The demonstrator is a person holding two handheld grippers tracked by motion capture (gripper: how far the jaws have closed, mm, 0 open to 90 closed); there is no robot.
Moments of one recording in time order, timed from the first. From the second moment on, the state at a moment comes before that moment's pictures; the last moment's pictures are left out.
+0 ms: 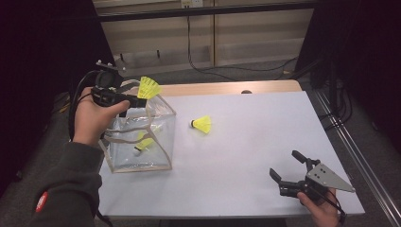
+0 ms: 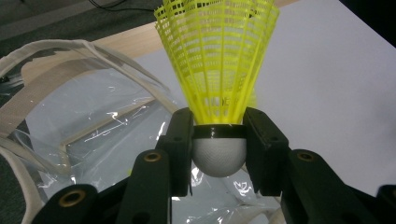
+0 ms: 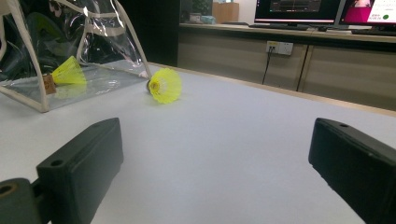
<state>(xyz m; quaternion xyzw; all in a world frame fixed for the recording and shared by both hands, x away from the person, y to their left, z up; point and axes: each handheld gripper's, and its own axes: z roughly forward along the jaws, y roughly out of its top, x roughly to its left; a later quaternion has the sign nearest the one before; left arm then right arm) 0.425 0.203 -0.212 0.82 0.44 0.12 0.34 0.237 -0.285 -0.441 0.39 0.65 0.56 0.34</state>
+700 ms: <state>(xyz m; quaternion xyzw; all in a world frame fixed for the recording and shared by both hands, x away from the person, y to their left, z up) 0.426 0.215 -0.217 0.81 0.46 0.13 0.34 0.237 -0.285 -0.441 0.39 0.65 0.56 0.34</state>
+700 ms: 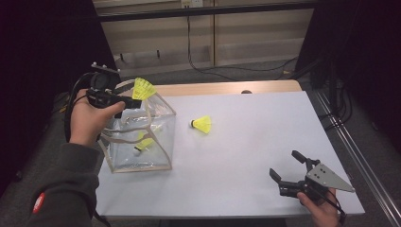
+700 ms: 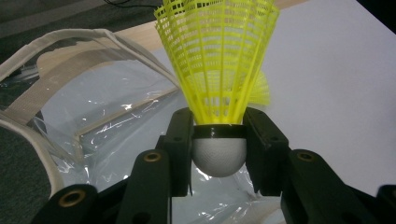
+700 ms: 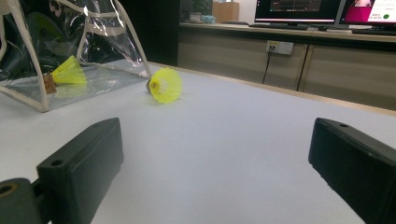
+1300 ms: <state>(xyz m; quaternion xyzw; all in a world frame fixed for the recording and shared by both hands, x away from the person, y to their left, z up) 0.427 0.226 -0.221 0.81 0.47 0.13 0.33 0.237 -0.285 -0.441 0.39 0.65 0.56 0.34</state>
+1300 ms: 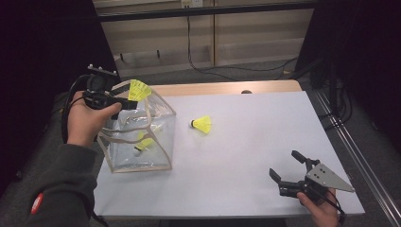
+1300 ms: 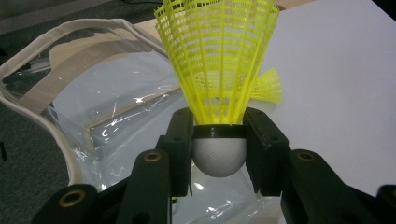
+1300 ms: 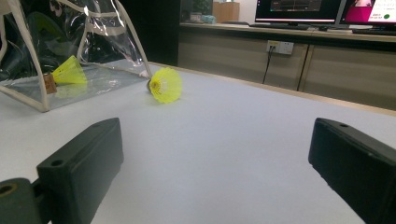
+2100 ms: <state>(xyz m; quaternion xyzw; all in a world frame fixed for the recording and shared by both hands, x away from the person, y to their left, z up) 0.429 0.238 -0.230 0.80 0.49 0.14 0.32 0.237 -0.285 -0.441 0.39 0.65 0.56 0.34</state>
